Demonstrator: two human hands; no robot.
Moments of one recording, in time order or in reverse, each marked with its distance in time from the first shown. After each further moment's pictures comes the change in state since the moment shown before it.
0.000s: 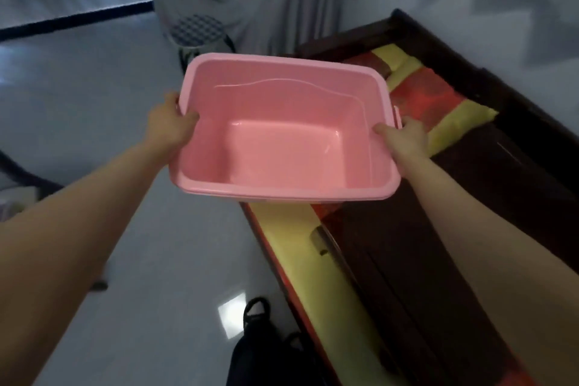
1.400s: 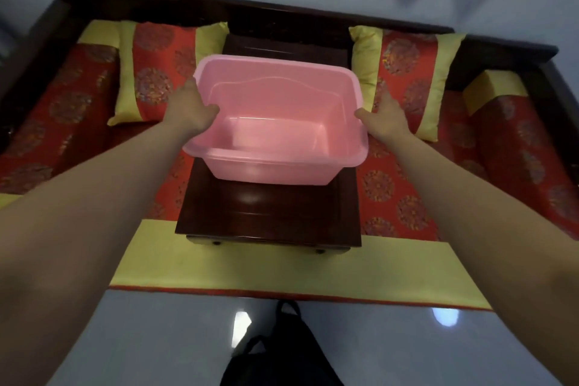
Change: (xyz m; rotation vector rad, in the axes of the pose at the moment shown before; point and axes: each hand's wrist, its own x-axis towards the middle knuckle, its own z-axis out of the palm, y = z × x) left_hand -0.142 0.264 0.233 0.180 -0.736 0.886; right_hand -0.149 0.193 -0.260 -0.320 0.540 0.473
